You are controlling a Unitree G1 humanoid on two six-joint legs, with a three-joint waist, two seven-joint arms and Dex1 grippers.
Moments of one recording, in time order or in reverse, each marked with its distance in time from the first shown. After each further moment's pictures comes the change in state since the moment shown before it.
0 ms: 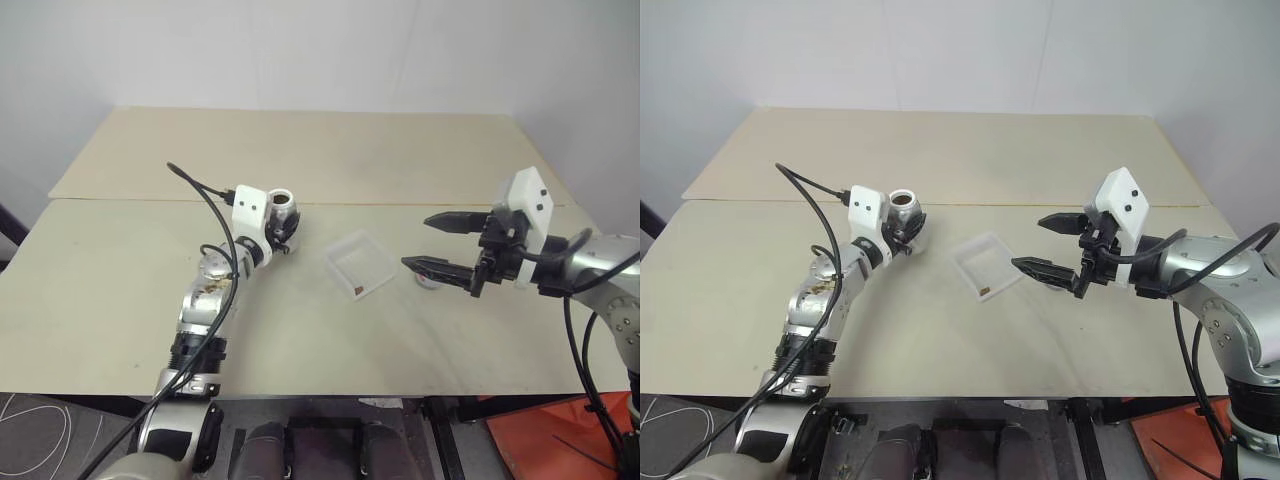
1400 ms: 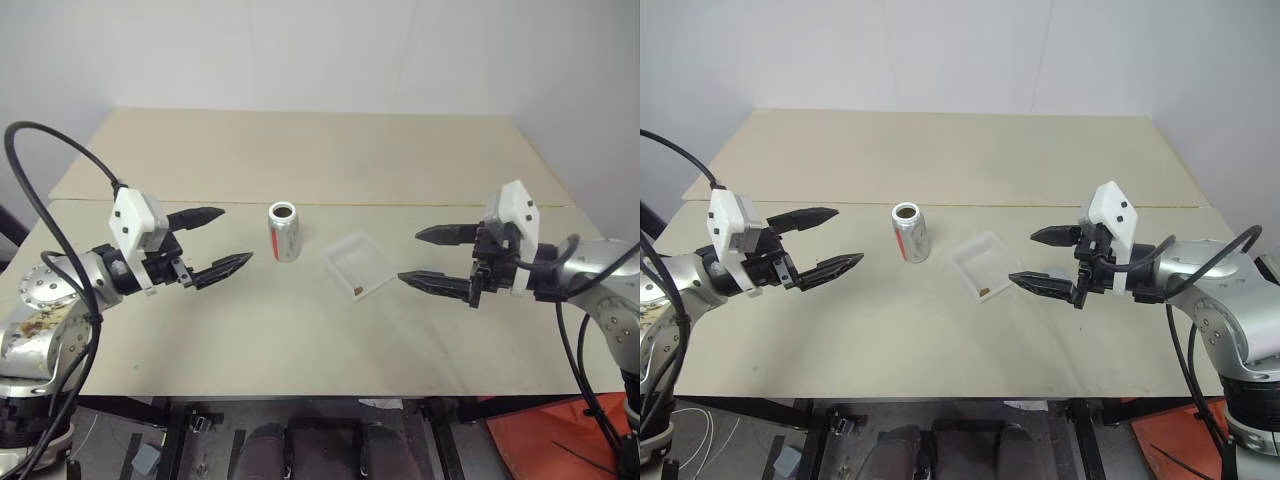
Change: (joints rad) left arm 0.336 0.607 0.257 -0.505 -0.405 0.098 -0.566; right arm 0.004 -0.002 0.047 0.062 -0.033 -0.047 0.119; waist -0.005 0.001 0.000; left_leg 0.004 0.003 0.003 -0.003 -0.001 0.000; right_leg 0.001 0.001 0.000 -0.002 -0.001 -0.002
